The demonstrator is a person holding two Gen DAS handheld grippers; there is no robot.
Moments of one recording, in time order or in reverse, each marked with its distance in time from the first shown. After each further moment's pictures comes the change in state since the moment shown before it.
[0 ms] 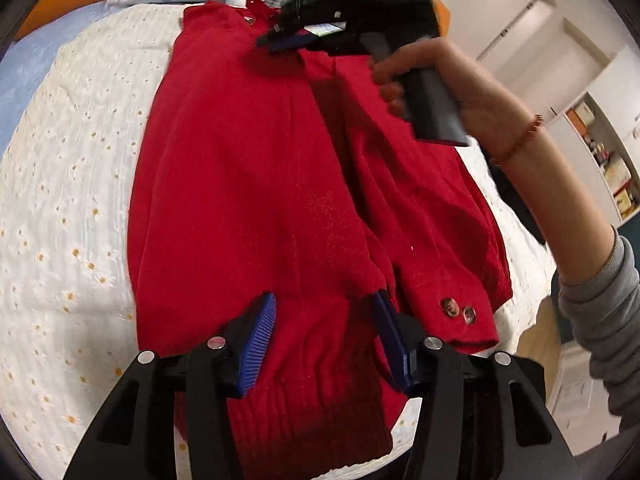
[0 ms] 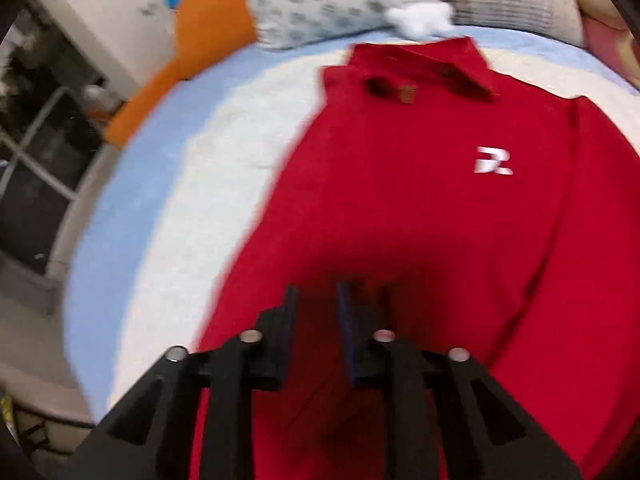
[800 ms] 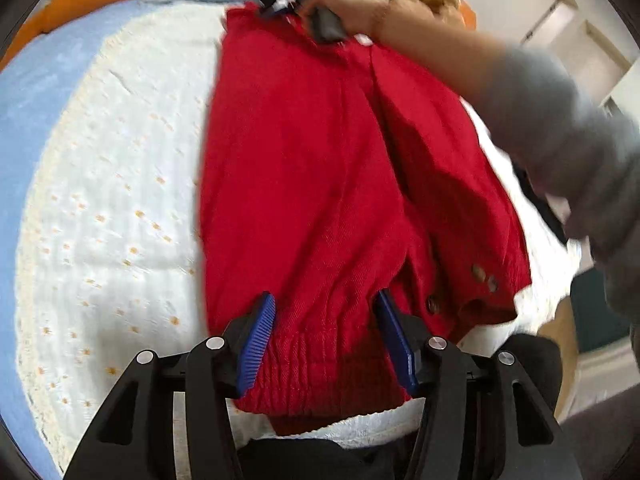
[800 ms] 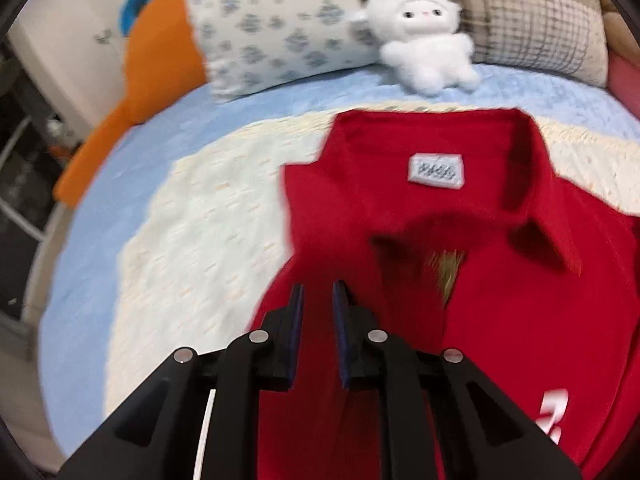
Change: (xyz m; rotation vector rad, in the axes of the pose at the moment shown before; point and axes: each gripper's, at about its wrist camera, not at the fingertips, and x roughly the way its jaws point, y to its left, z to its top) left arm -0.025 0.010 -0.030 -0.021 0.023 0.114; right arm 0.098 0.000 0.151 0.054 -0.087 -0.089
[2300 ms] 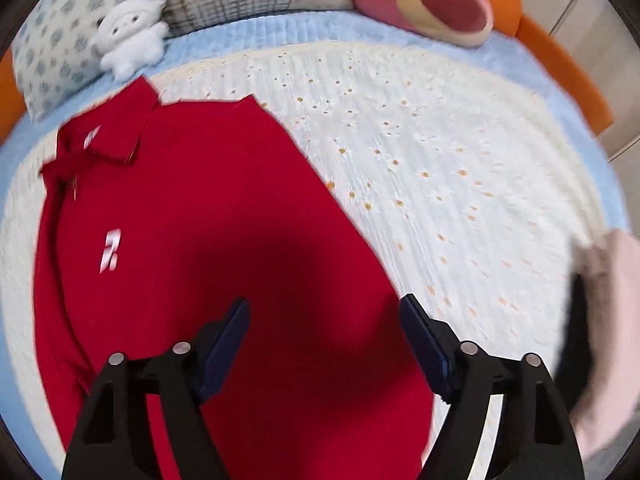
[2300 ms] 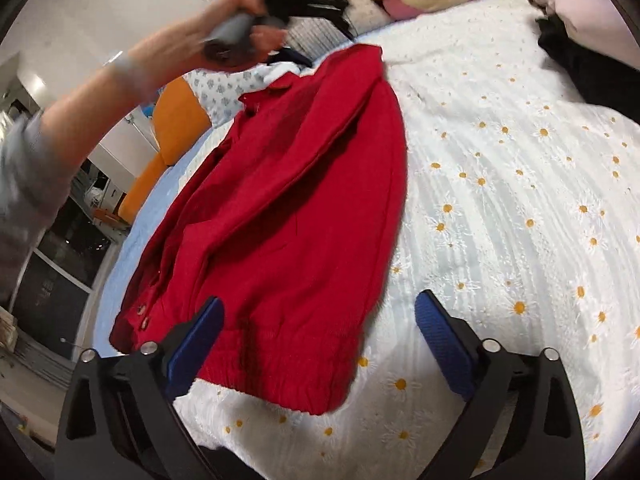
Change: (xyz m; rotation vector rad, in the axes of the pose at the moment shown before) left arm 0.262 -0.261 0.384 0.057 0.147 0.321; right arm -0.329 -0.172 -0.463 0.250 -0.220 0.137
